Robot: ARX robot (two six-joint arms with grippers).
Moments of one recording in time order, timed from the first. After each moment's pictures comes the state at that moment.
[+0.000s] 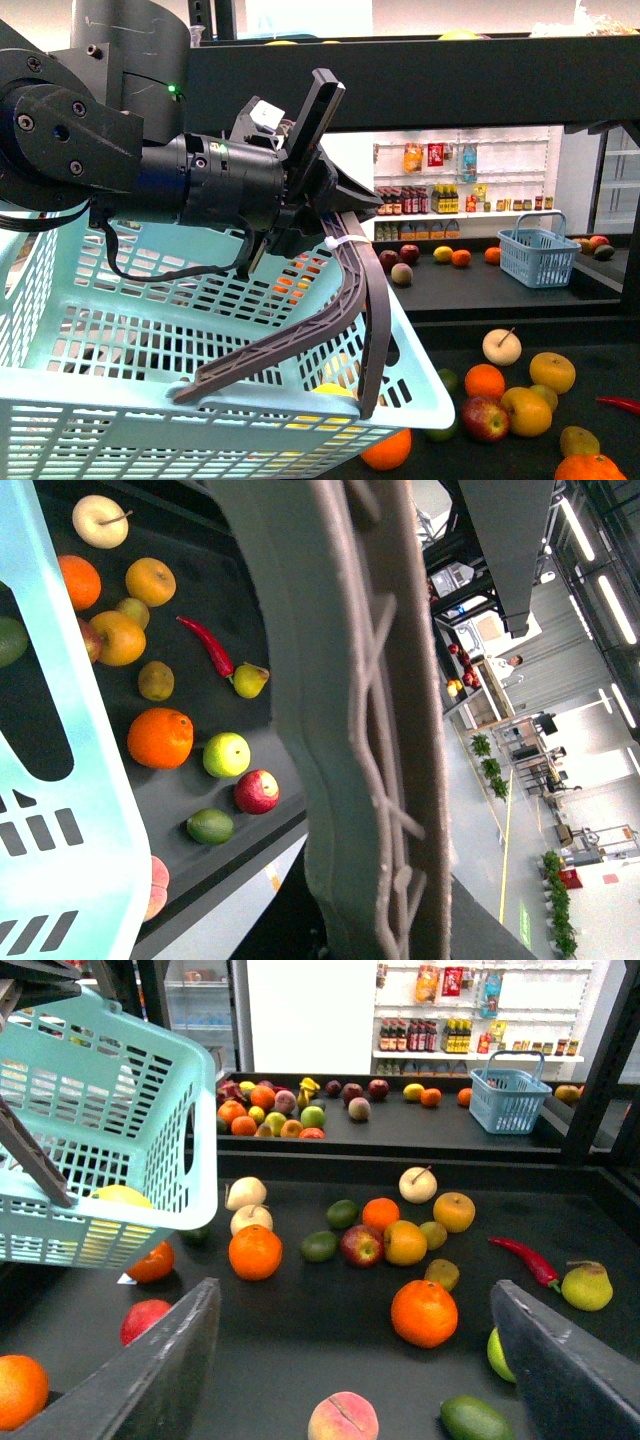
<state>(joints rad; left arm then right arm) -0.35 1.90 1.42 0.29 0.74 -0.75 0.00 0.01 0.02 0.00 0.00 -0.01</state>
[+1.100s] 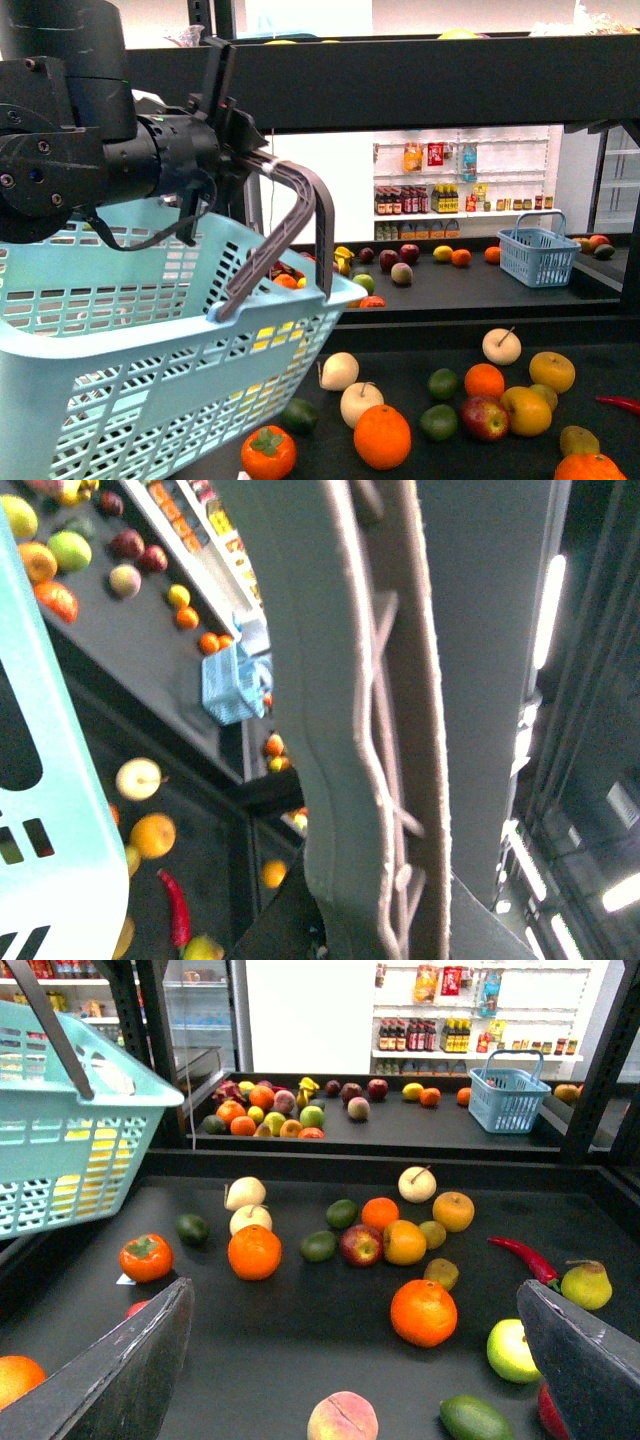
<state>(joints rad) -0.25 1.95 1.42 0.69 0.24 -1.18 0.00 0.01 0.02 0.00 0.00 -0.01</state>
